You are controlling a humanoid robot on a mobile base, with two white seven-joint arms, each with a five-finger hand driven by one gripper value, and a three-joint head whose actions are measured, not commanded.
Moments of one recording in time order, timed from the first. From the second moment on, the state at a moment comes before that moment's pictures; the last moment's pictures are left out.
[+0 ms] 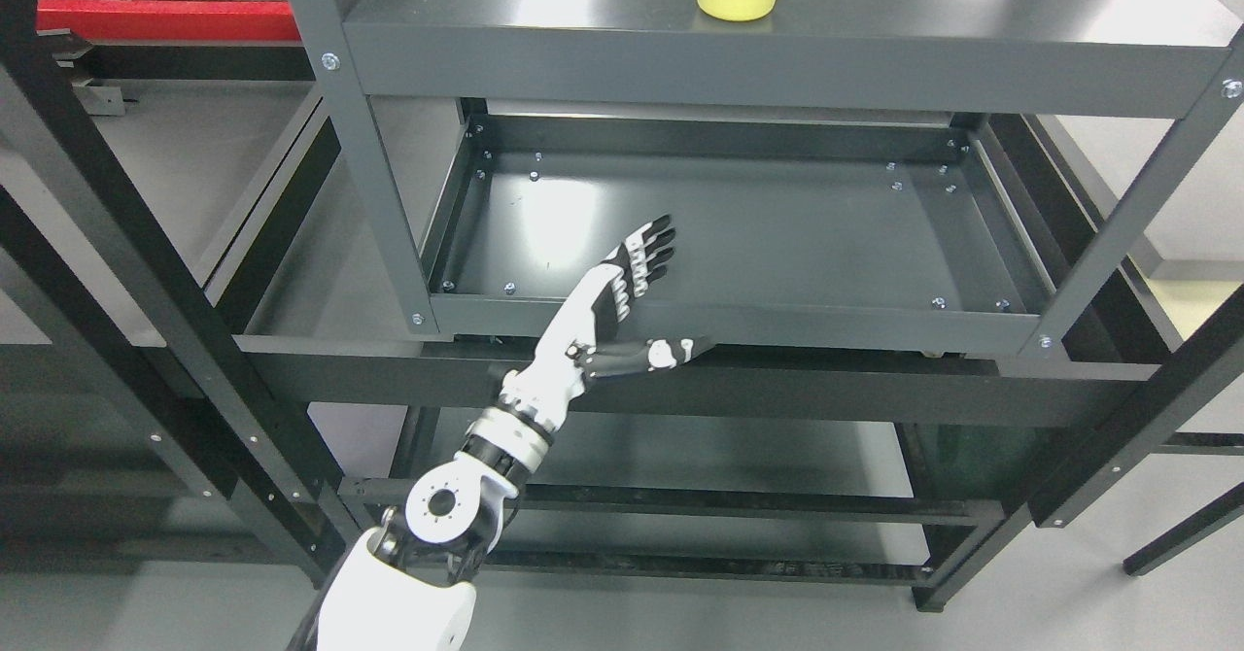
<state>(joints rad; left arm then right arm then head) -0.39 0.00 -0.32 -1.55 0.19 0.01 -0.11 0.00 0.00 0.00 -0.24 0.00 0.09 -0.12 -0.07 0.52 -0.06</state>
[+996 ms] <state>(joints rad) -0.27 0.00 -0.14 -1.73 0.17 0.12 -0.08 0.00 0.00 0.00 -0.24 0.00 0.09 -0.12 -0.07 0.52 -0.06</state>
